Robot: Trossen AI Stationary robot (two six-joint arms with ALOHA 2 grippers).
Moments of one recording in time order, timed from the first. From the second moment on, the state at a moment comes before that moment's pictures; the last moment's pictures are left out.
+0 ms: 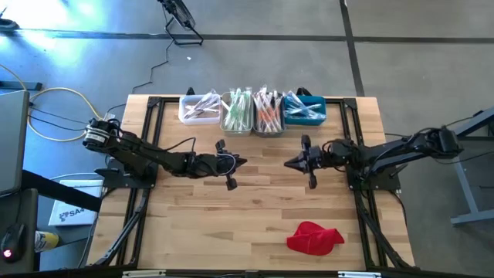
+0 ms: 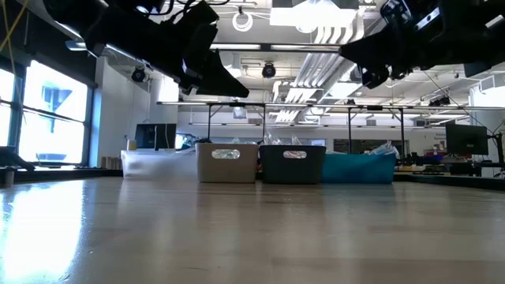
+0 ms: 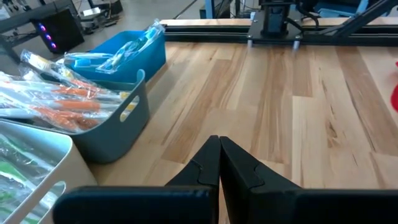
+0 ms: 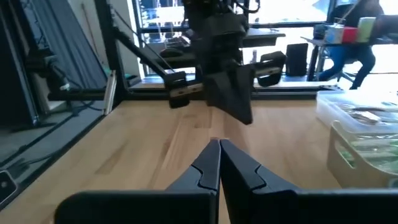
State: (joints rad) left arm -0.14 1.51 0.69 0.52 -0.48 -0.06; right arm -0.02 1.01 0.26 0.69 -0.11 0.05
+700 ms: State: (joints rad) left arm -0.15 1.44 0.69 0.38 -0.40 0.01; right arm 0.03 1.01 0.26 0.68 -0.11 0.04
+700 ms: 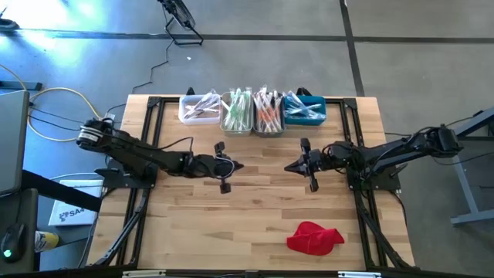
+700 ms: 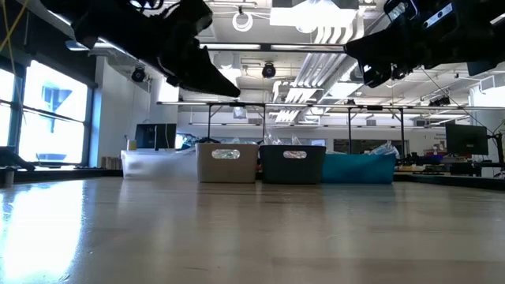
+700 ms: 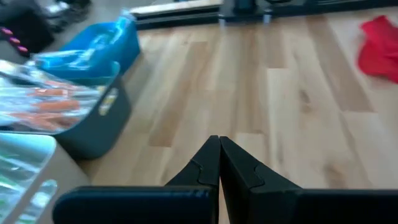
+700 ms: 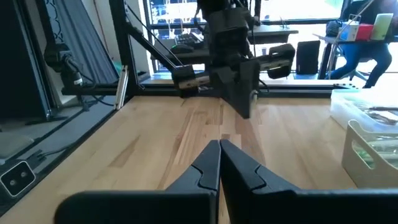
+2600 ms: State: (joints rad) left arm -0.29 0.61 0.23 0.41 -0.12 0.11; right arm 0.03 0.14 0.26 0.05 -0.21 0.06
